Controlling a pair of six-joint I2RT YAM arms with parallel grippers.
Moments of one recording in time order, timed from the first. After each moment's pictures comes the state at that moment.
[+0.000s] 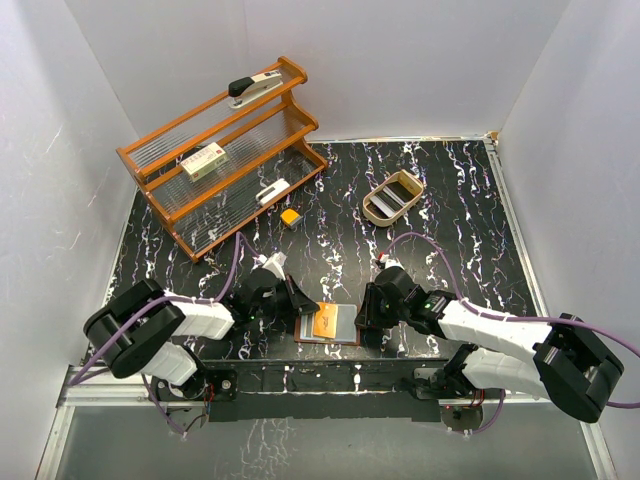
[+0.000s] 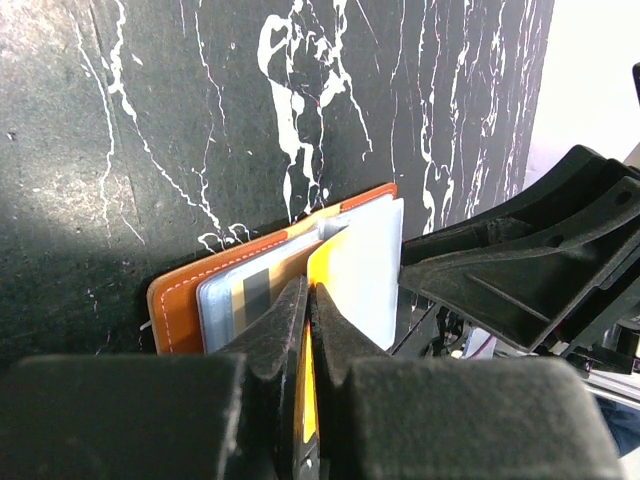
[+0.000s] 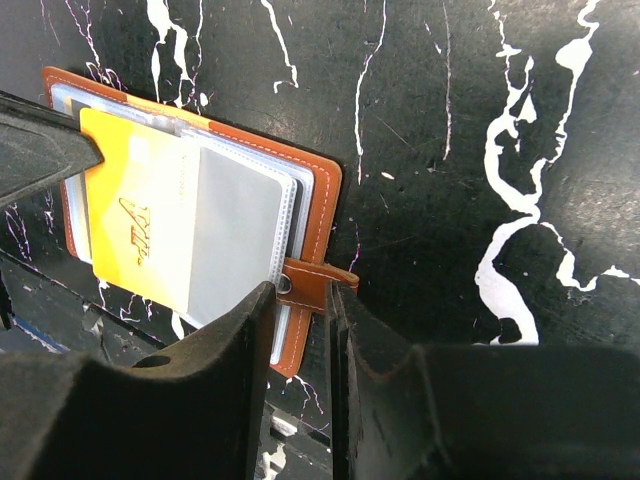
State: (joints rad) left arm -0.81 1.44 0.28 0.59 0.19 -1.07; right arm 0.81 1.10 0.40 -0.19 -0.06 0.82
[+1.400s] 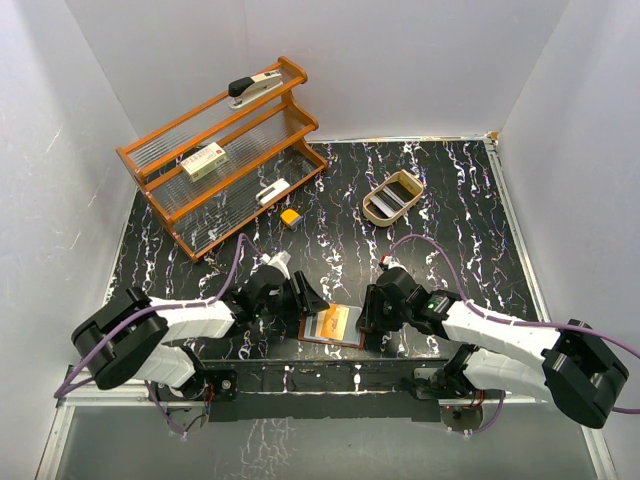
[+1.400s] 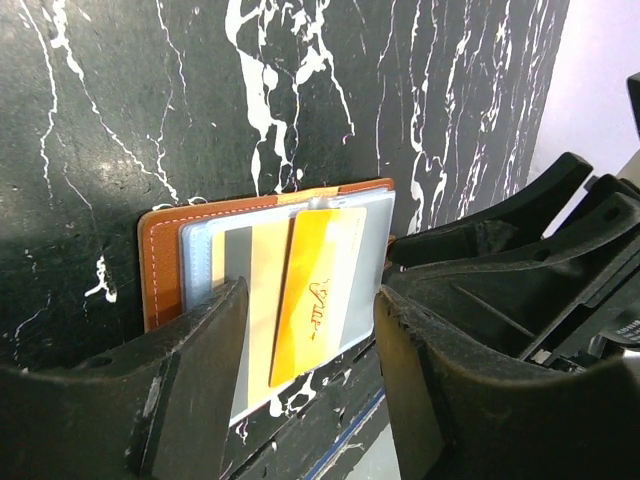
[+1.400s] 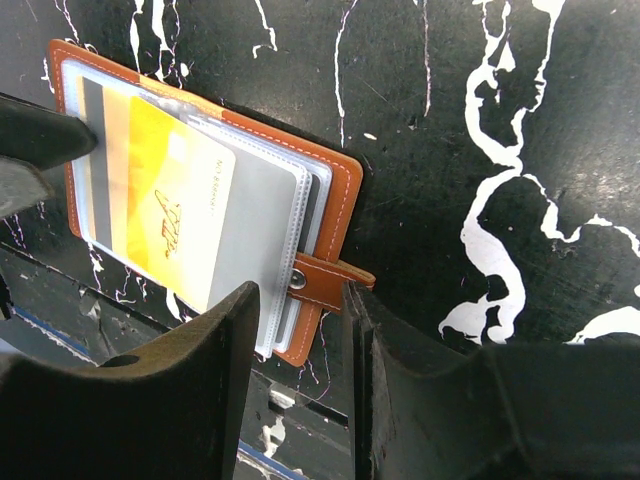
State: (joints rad) left arm -0.86 1.35 0.37 0.36 0.14 -1.12; right arm 0.81 1.06 0.42 -0.29 -0.06 0.84
